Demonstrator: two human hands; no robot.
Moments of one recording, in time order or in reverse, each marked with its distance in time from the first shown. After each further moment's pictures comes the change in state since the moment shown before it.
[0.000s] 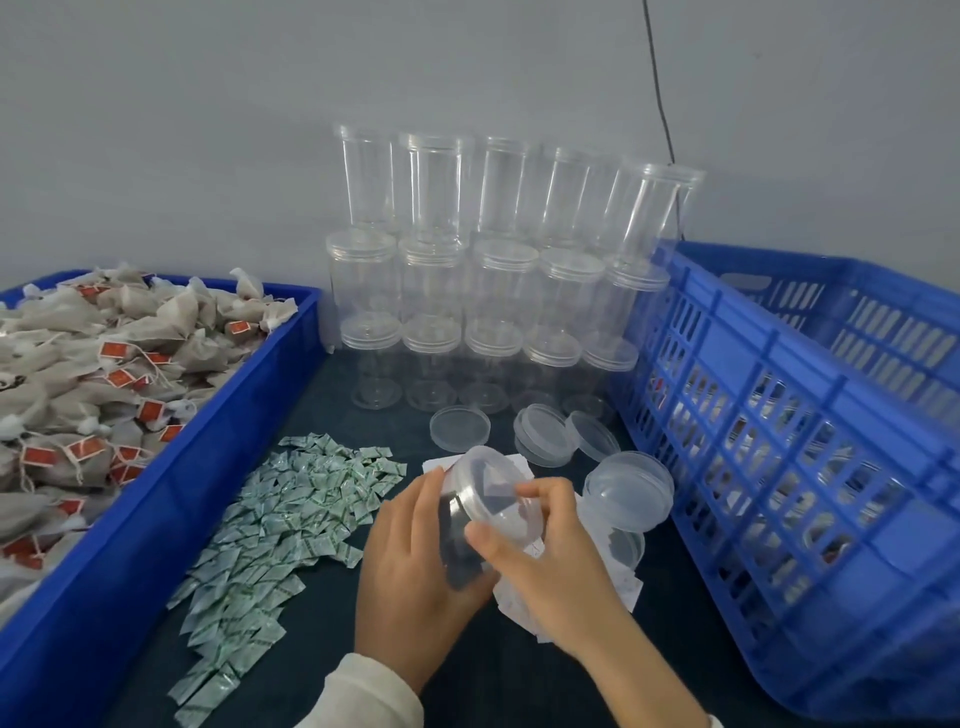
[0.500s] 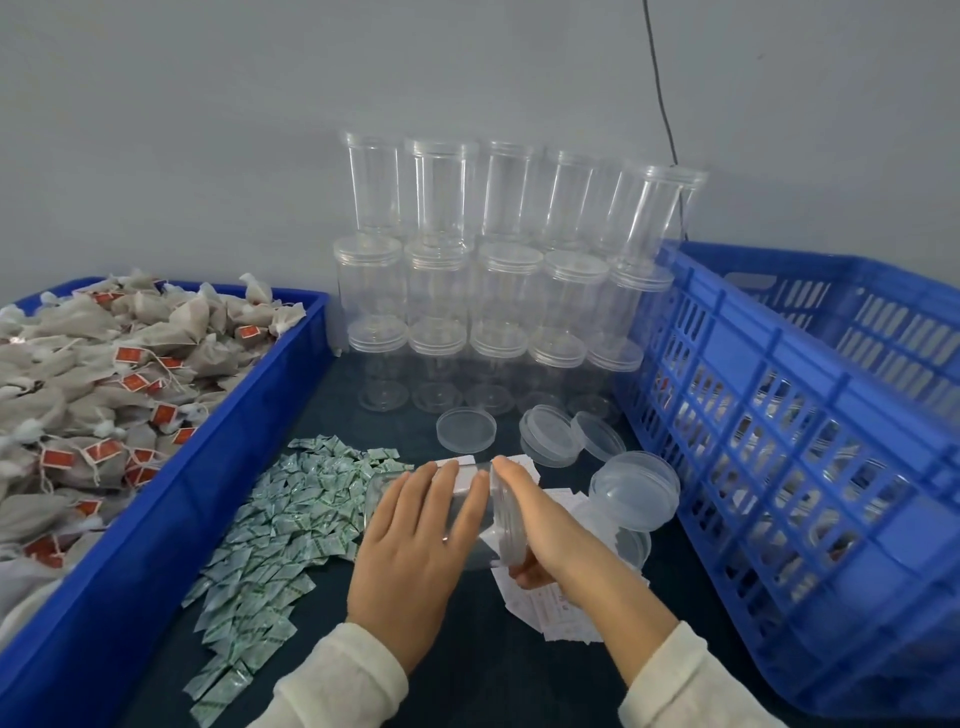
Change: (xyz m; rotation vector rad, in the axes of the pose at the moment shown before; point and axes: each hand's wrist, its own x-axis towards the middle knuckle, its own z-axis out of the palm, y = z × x) left_hand 0.013 -0.006 -0.016 0.652 -0.184 0.345; right_hand 0.036 -0.017 0.000 0.023 -0.219 0.448
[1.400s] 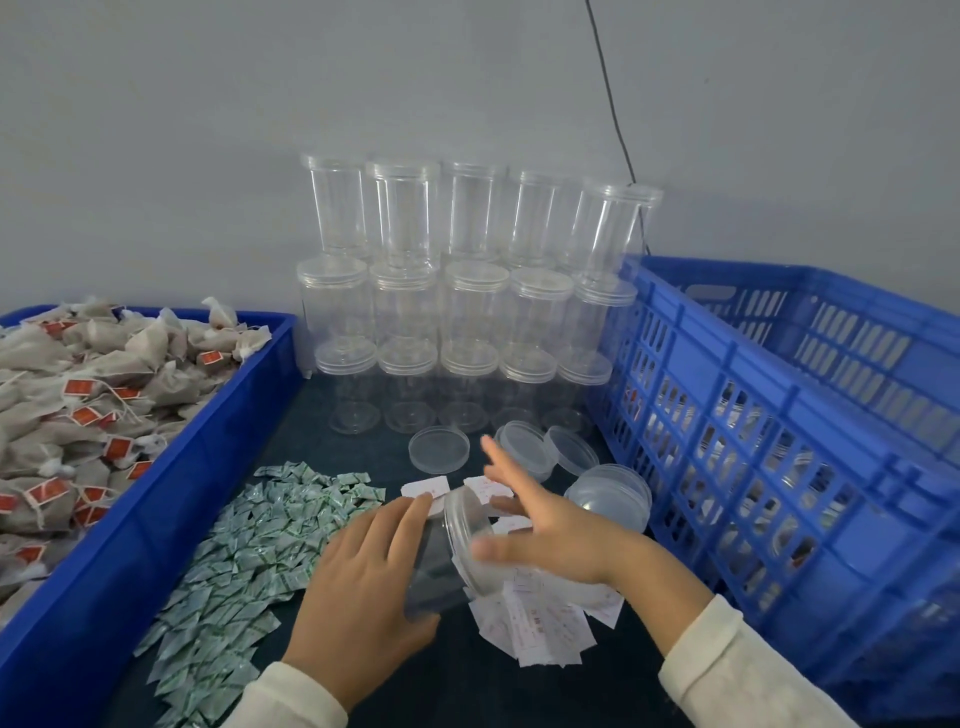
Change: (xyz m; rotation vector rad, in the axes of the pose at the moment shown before) left_hand 0.007 -0.013 -0.015 -0.268 -0.265 -0.080; right_hand 0.003 0.002 -0.054 -0.314 -0.249 -0.421
